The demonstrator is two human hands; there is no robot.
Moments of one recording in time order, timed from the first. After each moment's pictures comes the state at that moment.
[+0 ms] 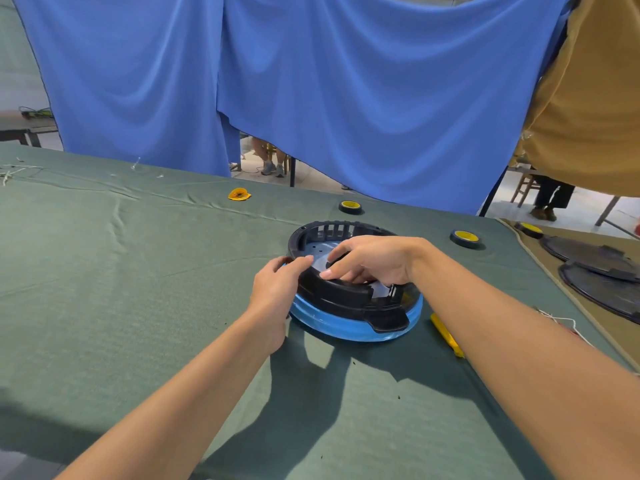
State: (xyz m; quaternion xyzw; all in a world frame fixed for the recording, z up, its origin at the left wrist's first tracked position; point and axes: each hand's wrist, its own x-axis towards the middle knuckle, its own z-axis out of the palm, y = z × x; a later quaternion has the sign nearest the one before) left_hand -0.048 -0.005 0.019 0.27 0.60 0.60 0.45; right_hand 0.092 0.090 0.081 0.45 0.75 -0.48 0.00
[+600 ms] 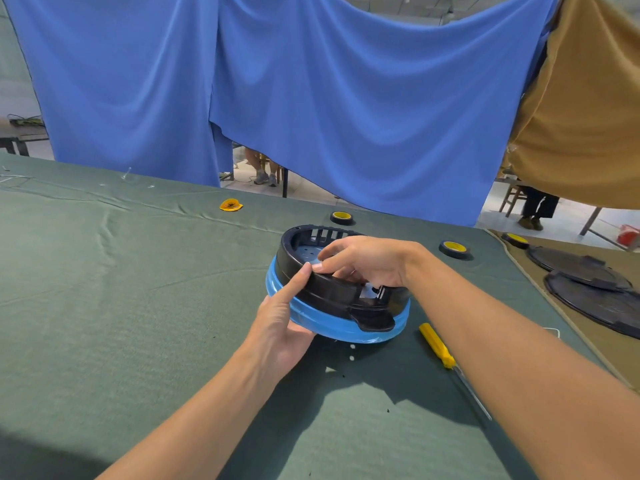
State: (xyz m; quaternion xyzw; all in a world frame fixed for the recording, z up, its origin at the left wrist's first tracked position) left_hand -0.031 -0.015 0.008 0.17 0.29 0.67 0.66; right_hand 0.095 0.085 0.096 0.44 0.75 -0.48 -0.04
